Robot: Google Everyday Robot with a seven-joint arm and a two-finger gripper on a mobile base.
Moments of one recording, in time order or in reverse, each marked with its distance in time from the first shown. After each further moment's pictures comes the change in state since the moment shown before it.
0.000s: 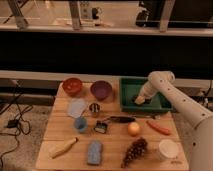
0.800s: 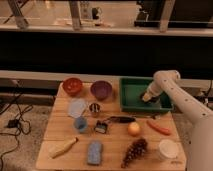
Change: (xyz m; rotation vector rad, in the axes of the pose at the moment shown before) arm 0.035 -0.050 -0.004 0.108 0.042 0.194
